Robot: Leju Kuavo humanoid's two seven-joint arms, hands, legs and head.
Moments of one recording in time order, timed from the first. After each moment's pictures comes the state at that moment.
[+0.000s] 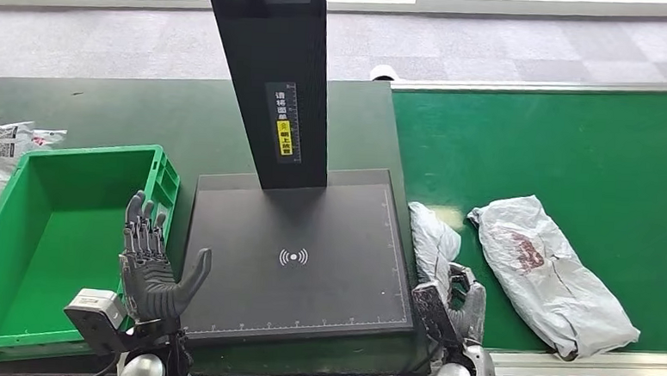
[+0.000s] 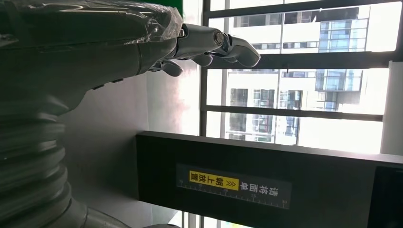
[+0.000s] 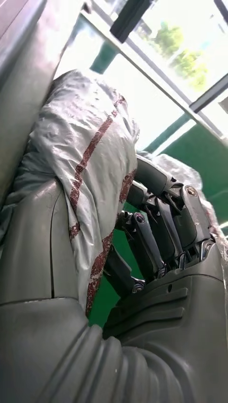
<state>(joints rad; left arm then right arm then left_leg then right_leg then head) 0.05 -0.33 -0.10 -1.44 -0.10 0.35 -0.70 -0.06 0.27 -0.34 -0.95 0.70 -0.50 -0.57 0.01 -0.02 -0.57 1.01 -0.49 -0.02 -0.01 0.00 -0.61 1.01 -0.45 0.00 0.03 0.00</state>
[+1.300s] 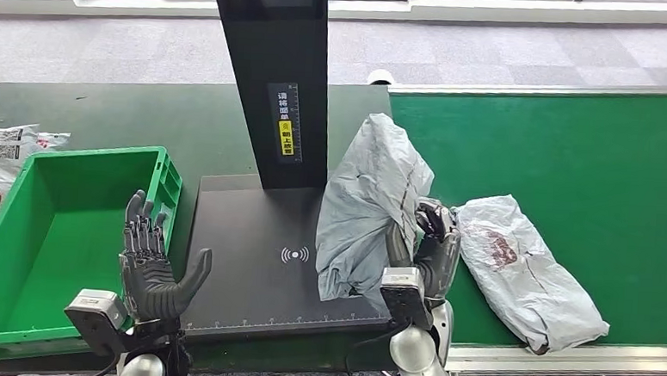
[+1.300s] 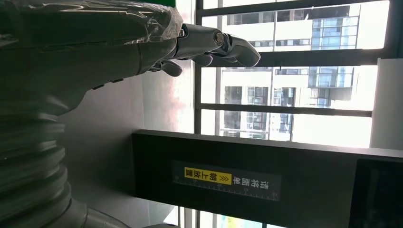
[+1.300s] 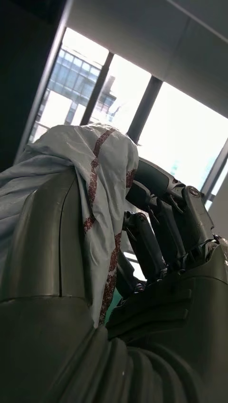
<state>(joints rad) 0.05 -0.33 -0.10 -1.44 -0.12 0.34 -0.70 -0.09 0.31 0.13 -1.32 0.44 -0.61 -0.70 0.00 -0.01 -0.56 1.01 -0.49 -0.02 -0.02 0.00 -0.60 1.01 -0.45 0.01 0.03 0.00</state>
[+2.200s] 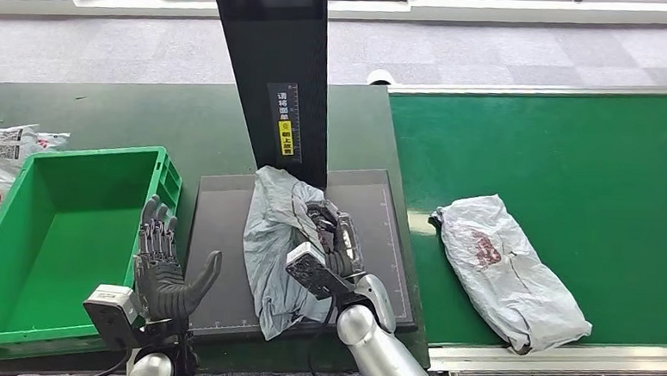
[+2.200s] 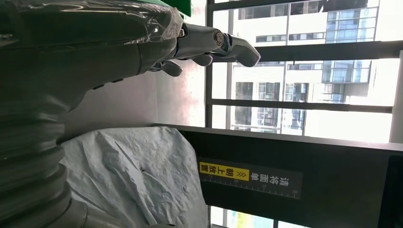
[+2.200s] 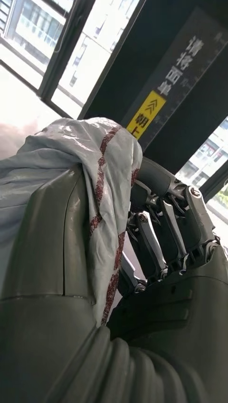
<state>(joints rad) 0.03 -0.33 -0.10 -1.38 -0.11 0.35 -0.70 -0.35 0.37 0.26 -0.77 0.52 -0.43 -0.61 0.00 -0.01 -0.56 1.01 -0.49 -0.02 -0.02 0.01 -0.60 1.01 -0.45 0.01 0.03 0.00</state>
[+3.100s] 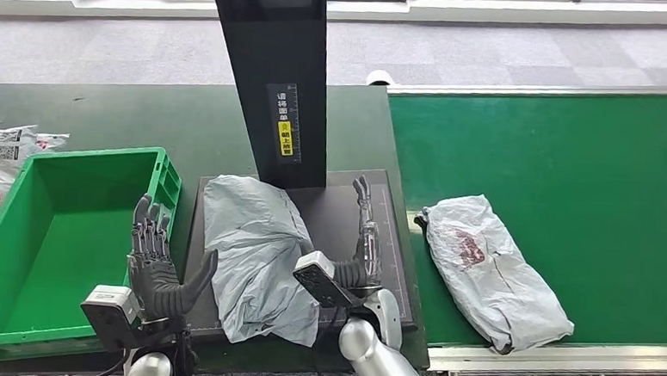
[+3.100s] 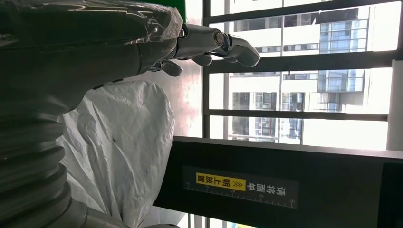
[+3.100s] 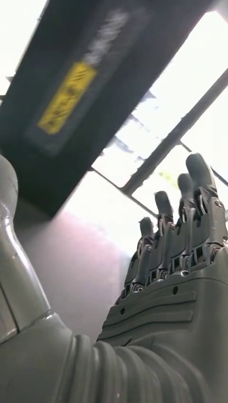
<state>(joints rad) 0.03 -0.33 -0.10 -1.39 -0.13 0.41 -0.70 -0.27 0.36 0.23 -0.86 0.61 -0.70 -0.56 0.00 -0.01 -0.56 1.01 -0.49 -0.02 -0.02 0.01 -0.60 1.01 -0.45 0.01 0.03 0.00</state>
